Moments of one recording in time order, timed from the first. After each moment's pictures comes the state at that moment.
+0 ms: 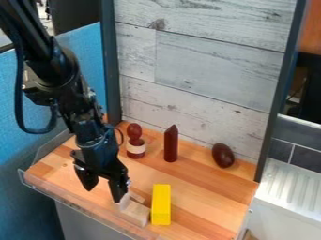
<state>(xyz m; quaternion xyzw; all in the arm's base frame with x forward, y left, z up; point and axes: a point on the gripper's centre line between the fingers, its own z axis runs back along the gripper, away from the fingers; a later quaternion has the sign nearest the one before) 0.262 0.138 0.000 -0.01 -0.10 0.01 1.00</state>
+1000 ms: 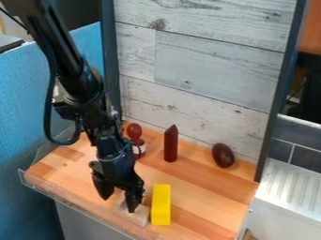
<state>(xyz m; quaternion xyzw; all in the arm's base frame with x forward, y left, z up) 0.280 0.124 -0.032 0.00 -0.09 0.00 1.00</state>
